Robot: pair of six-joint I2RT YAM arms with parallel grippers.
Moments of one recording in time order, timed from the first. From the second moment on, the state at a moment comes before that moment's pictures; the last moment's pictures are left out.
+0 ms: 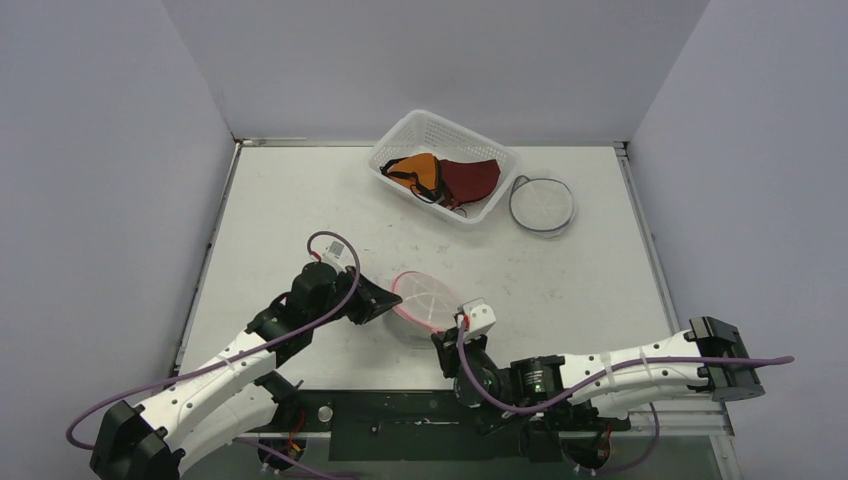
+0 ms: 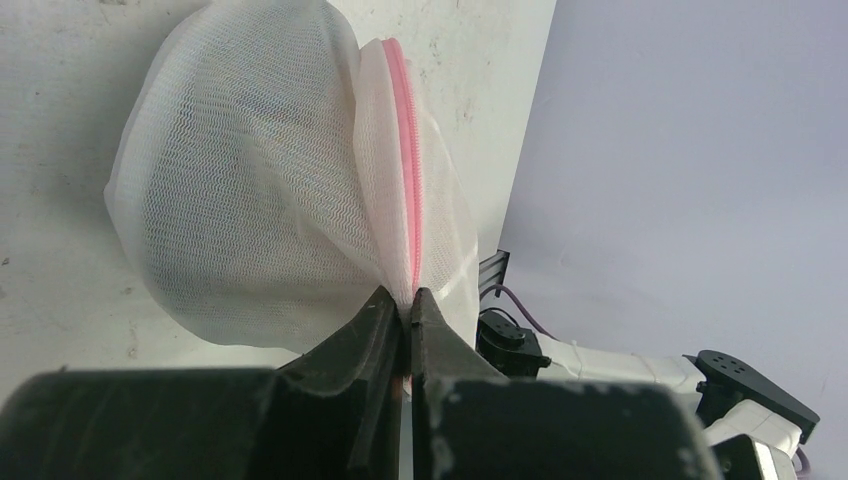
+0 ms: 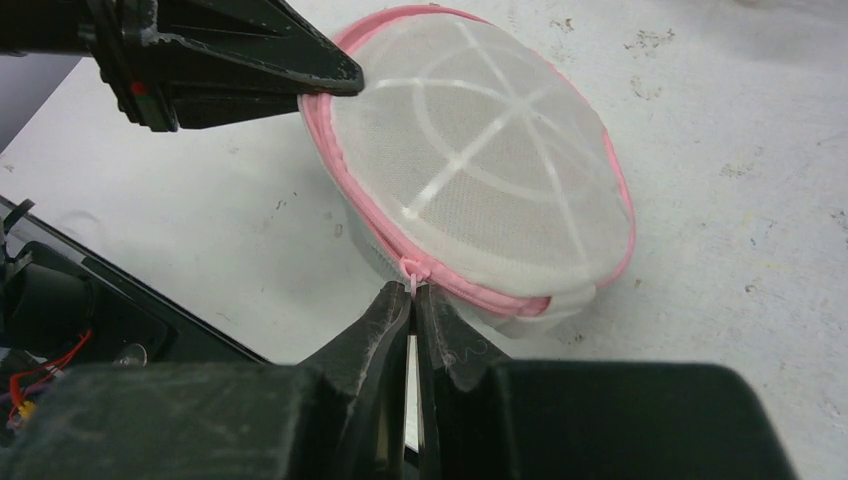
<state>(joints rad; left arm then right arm) -0.66 0.84 0.48 -0.13 0.19 -1.33 1.63 1.08 0.60 -0.08 0.97 0.73</state>
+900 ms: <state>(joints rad) -0.64 0.81 0.44 -0.12 0.20 -1.33 1.65 1.01 0.57 -0.29 1.04 0.93</state>
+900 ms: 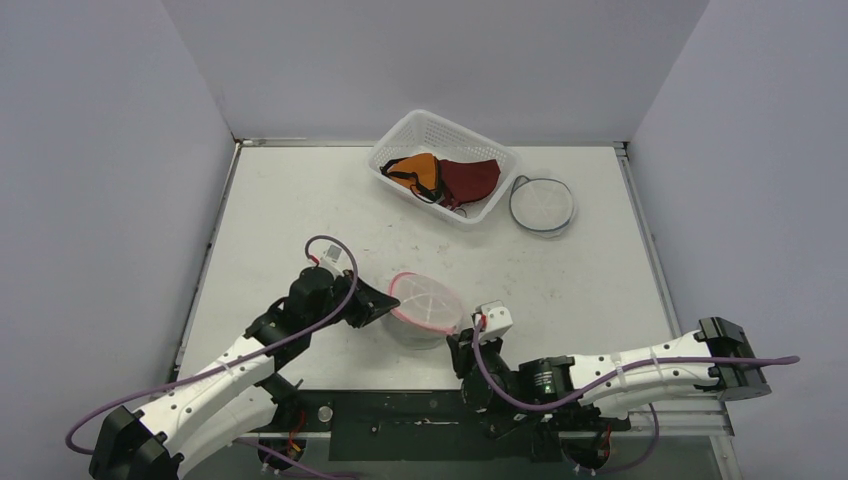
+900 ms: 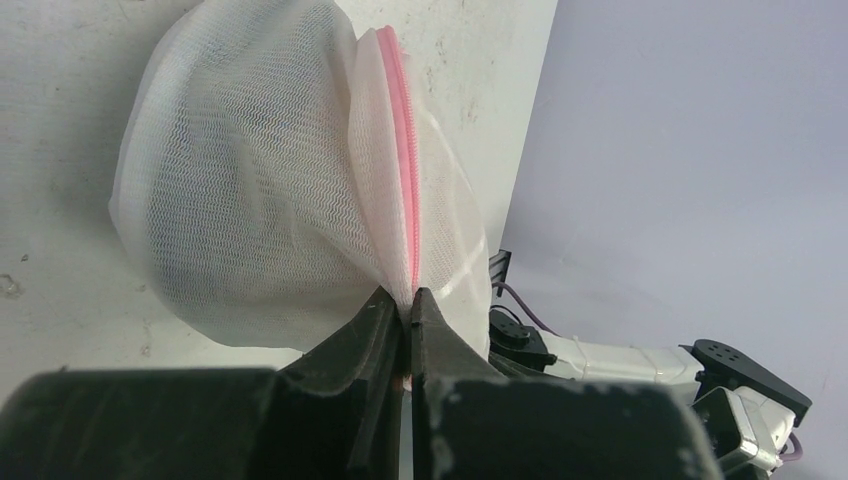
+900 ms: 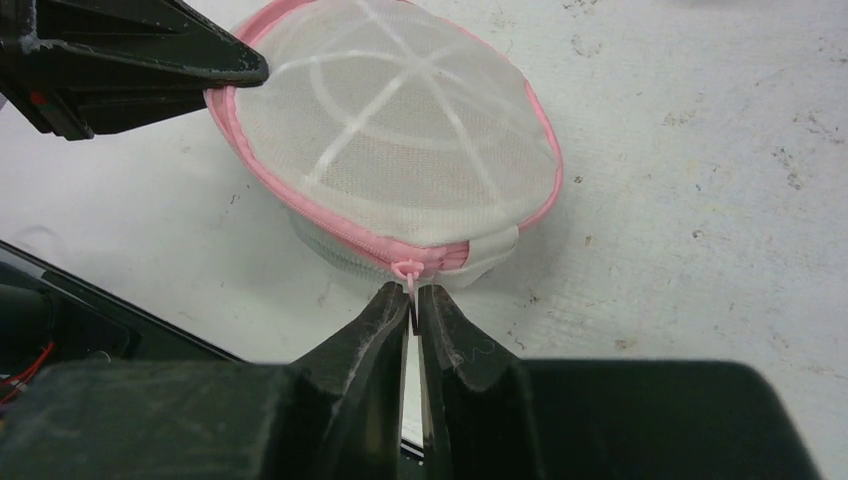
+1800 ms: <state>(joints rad) -0.79 0.62 0.15 0.26 -0.07 -1.42 1.58 0.88 0.15 0.50 1.02 1.36</state>
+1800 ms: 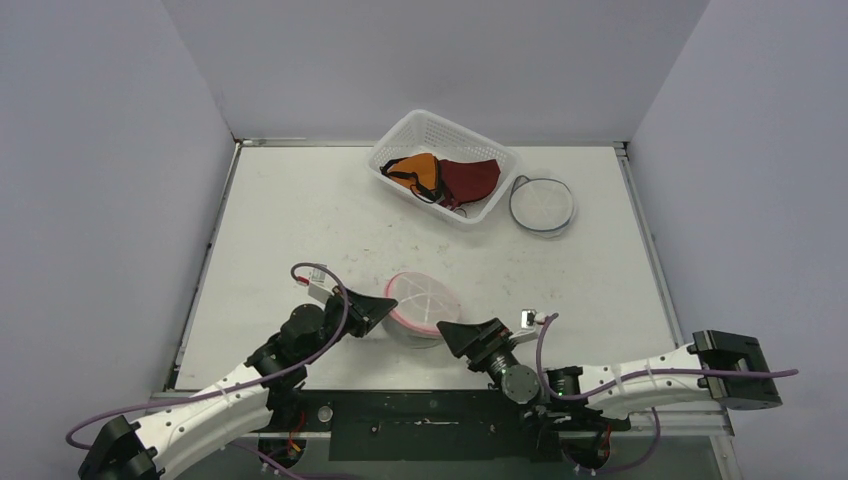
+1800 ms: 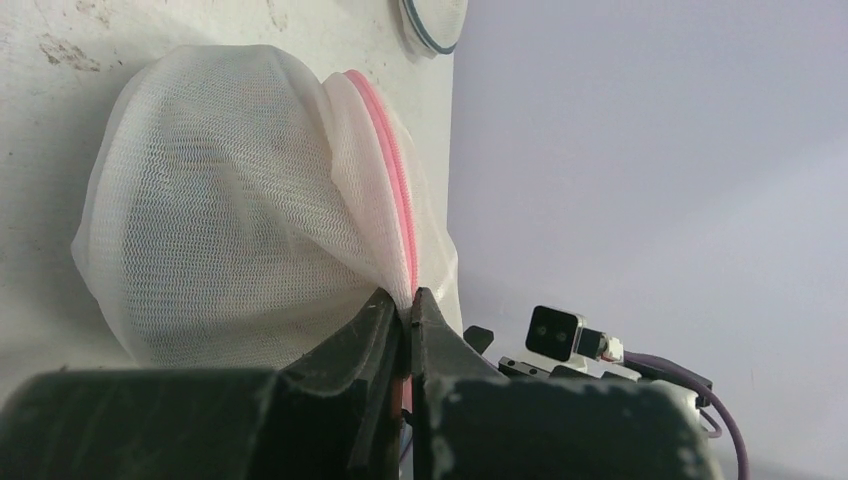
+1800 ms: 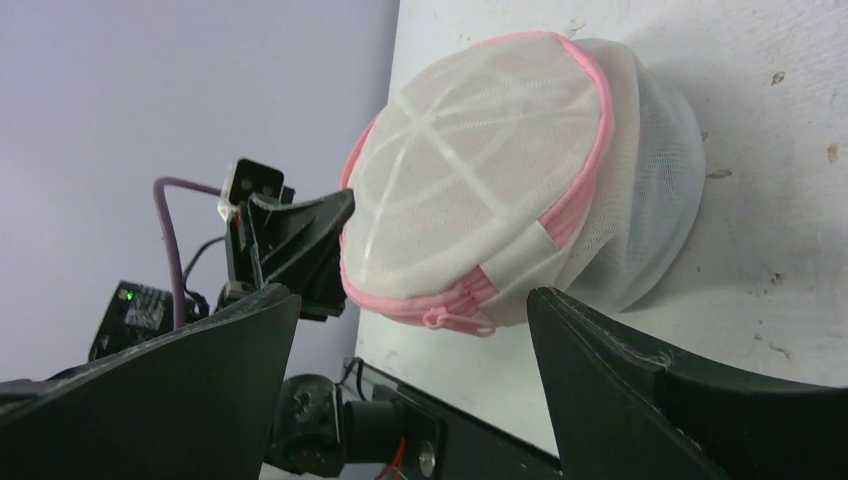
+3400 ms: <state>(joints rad) -0.82 0.21 0.59 -0.62 -0.57 -0.97 1.04 1.36 1.04 -0.15 -0.09 0.41</state>
